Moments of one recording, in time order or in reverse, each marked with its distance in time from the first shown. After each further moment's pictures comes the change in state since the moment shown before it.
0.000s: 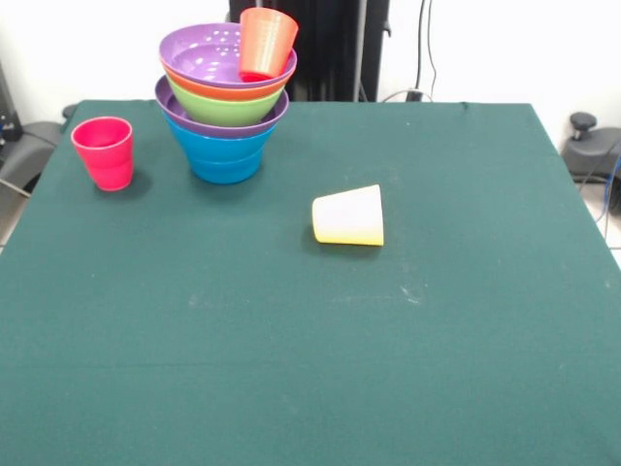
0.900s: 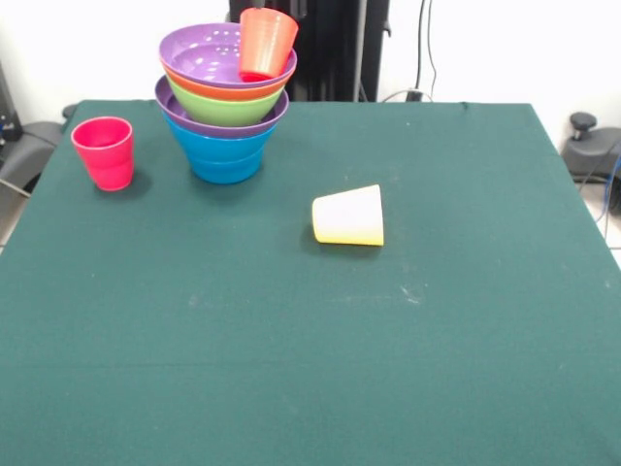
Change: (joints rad) arm 0.045 0.146 -0.028 -0.043 -0.017 -0.035 0.000
